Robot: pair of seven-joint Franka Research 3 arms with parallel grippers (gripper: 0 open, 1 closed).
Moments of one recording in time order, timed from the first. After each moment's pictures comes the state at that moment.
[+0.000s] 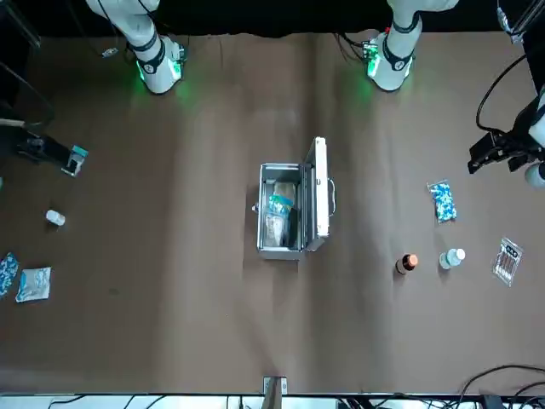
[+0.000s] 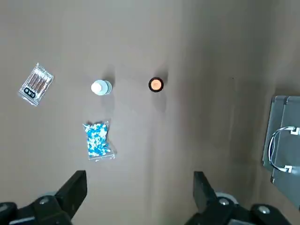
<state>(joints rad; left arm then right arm) -0.08 0.11 0.03 -1.39 0.00 1.52 -0.08 0.05 0.18 -0.04 -1.23 0.08 1.37 0.24</state>
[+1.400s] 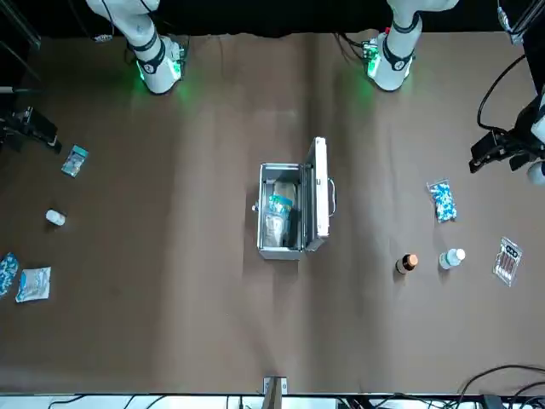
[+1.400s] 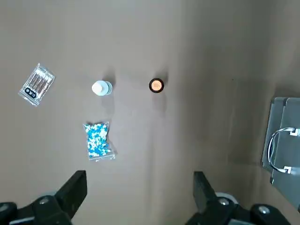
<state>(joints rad) -0.08 0.11 0.03 -1.39 0.00 1.52 -0.08 0.03 0.03 -0.04 -1.43 0.01 1.46 0.06</state>
